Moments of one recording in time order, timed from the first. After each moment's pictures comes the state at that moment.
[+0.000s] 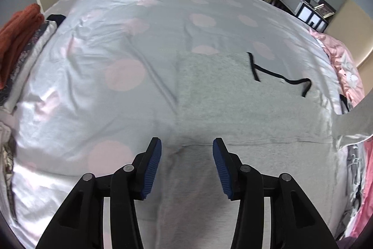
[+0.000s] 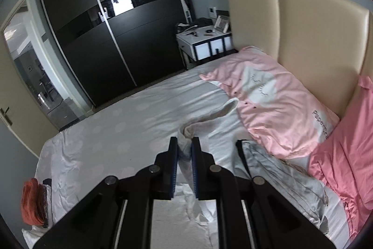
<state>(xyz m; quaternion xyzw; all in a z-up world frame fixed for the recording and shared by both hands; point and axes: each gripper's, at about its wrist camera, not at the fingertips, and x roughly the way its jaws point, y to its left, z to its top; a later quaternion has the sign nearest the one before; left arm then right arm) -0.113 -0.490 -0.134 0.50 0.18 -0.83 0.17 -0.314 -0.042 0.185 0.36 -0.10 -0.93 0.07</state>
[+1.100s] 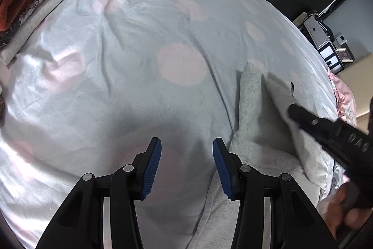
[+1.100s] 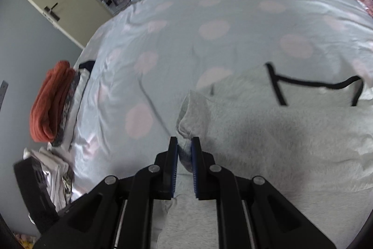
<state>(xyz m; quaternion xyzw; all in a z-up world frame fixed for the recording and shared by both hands) -0.097 -0.575 -0.169 0.49 0.32 -0.79 0.20 -0.246 -0.438 -0.133 0.55 -0.03 -0.76 0.33</state>
